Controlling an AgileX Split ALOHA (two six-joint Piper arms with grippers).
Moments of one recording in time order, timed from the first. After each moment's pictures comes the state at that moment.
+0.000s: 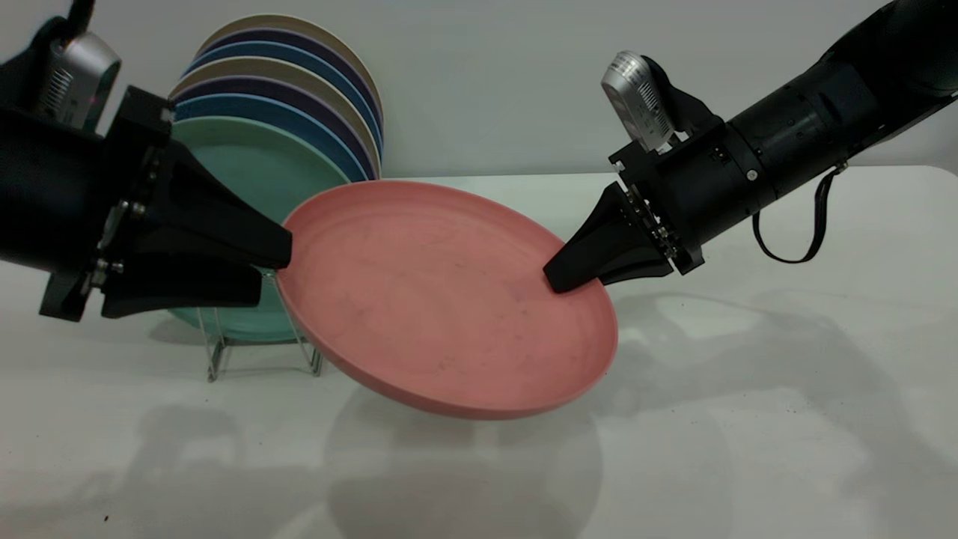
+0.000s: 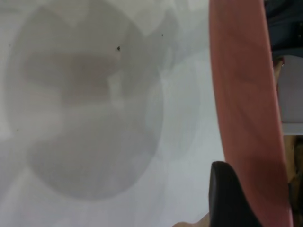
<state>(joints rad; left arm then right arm) -0.02 1.68 -0.62 -1.47 0.71 1.12 0.18 2.34 -1.43 1.23 1.10 -1.14</state>
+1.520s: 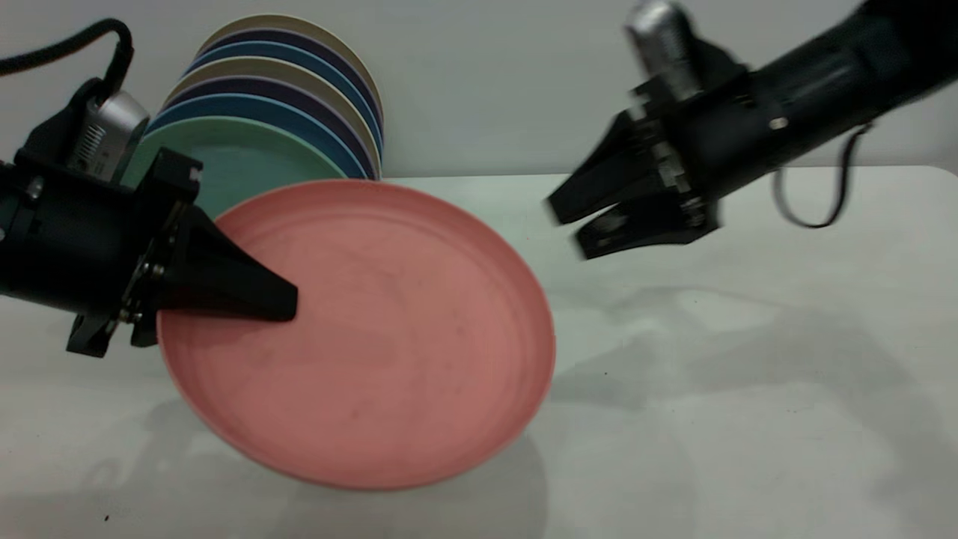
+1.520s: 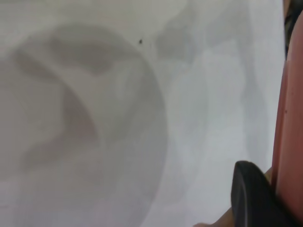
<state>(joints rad) -0.02 1.79 -0.62 -1.52 0.70 1.24 0.11 2.28 -1.43 1.26 1.16 -1.06</state>
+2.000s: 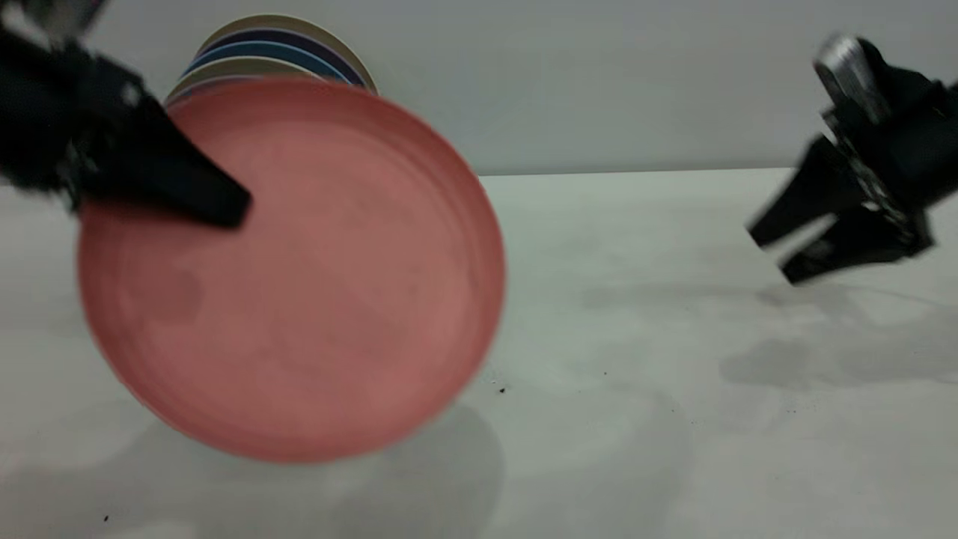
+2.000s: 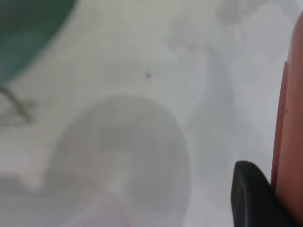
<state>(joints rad) -0.02 1.59 -0.85 -1.03 0.72 1.11 -0.14 2.26 -1.43 0.90 1.16 -0.83</state>
